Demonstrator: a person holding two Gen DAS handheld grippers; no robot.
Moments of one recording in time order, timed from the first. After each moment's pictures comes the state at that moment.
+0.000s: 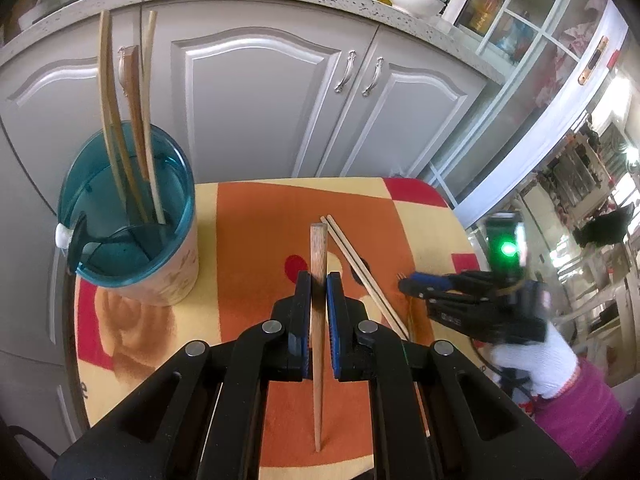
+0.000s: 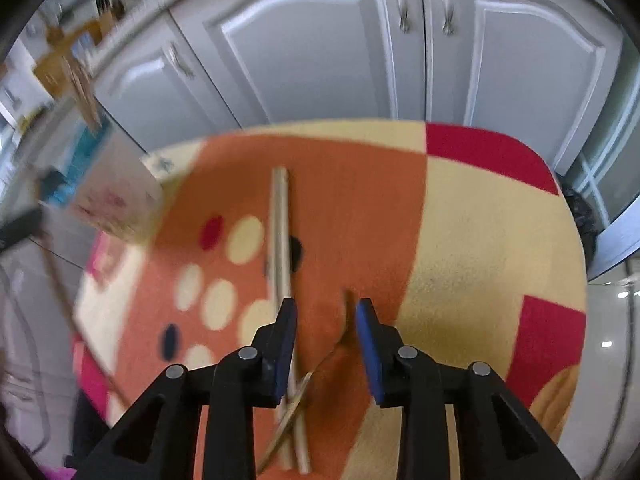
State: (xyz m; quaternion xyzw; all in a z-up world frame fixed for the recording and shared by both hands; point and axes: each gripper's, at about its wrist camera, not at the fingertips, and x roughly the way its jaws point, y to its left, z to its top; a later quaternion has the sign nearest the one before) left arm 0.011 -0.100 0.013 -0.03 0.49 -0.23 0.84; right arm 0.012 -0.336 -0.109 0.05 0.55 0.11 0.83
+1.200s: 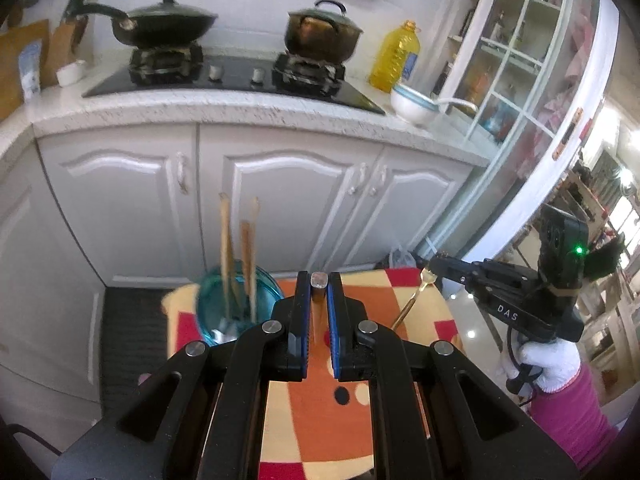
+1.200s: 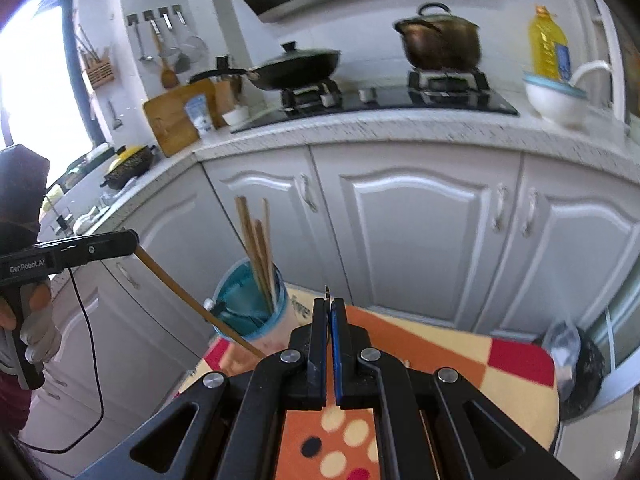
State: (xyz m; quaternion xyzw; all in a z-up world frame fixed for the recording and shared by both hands) left arm 0.009 0.009 0.176 -0.06 0.38 -0.21 0.90; right arm 0.008 -0.266 0.106 0.04 0.35 0.25 0.91
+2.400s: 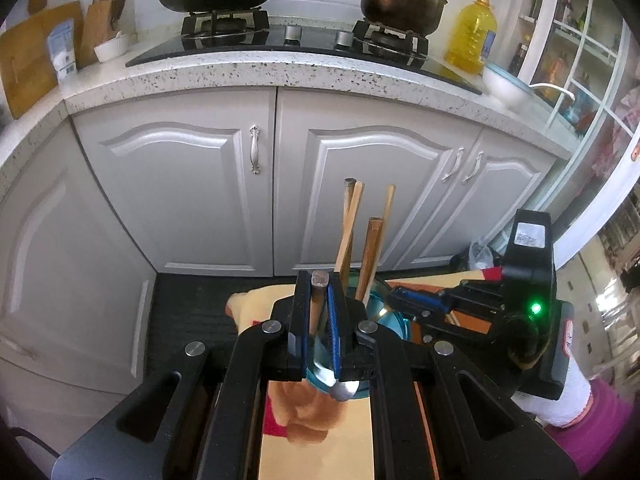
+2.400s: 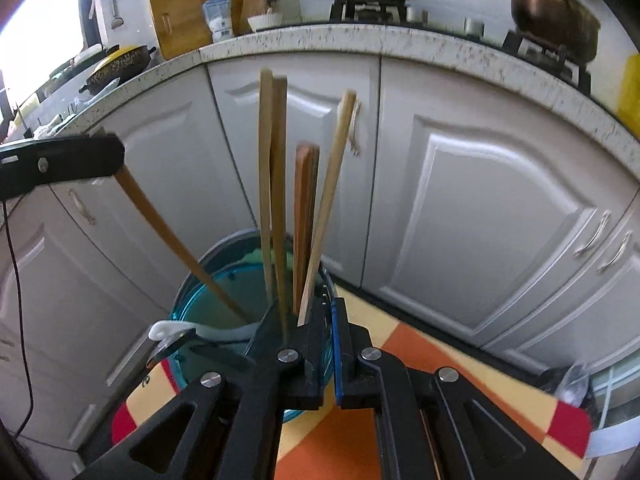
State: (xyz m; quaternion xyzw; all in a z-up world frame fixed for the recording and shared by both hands) left arm 0.090 0.043 0.096 -0.02 0.43 -0.11 0.89; right arm 0.120 -0.110 -0.001 -0.08 0.43 0.26 0.86
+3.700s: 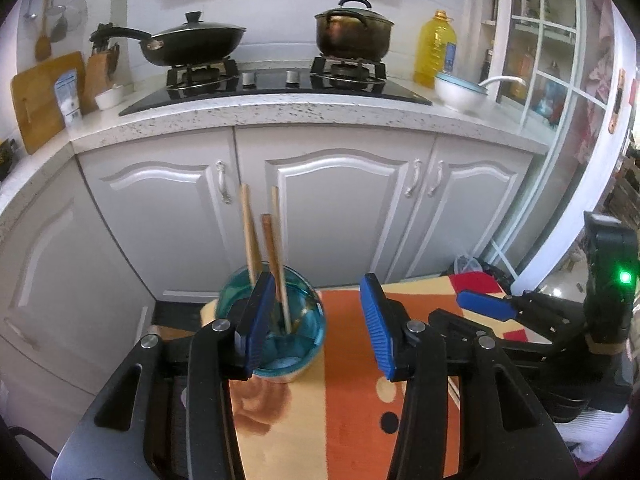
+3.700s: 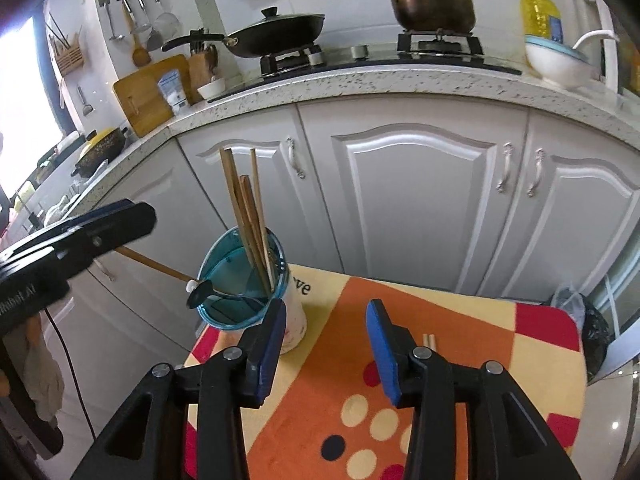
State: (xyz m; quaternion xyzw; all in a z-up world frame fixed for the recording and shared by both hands) left arm 0.008 -0.049 0.110 0.01 0.35 -0.11 0.93; right arm 0.018 -0.224 0.051 0.04 0.39 0.19 0.90
